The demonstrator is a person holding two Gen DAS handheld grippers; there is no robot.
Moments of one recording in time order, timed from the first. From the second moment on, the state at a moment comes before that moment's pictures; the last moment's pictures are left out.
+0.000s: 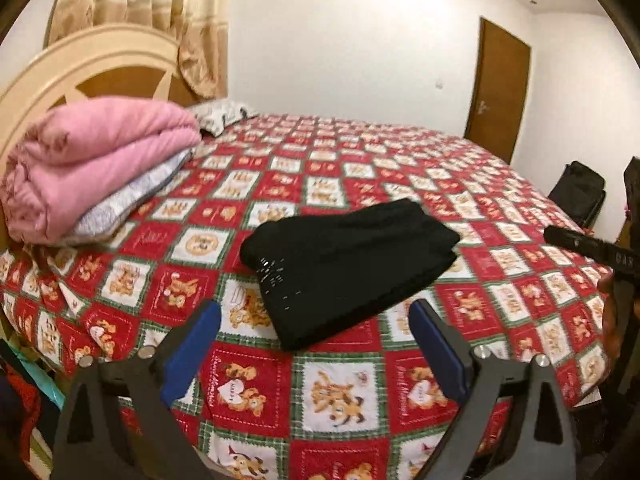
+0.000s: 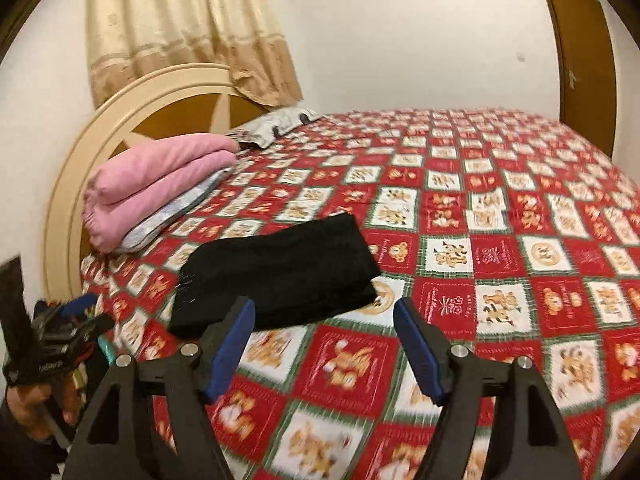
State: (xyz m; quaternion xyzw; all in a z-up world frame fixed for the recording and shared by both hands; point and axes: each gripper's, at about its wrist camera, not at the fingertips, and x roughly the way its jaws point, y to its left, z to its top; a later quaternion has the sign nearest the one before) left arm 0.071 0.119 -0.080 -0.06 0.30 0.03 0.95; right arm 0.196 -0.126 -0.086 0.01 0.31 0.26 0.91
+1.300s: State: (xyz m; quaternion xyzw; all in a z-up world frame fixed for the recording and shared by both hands) left arm 0.039 0.101 -0.040 -0.05 0.22 0.03 0.97; right arm 0.094 -0.100 -0.045 -0.06 0.23 0.26 0.94
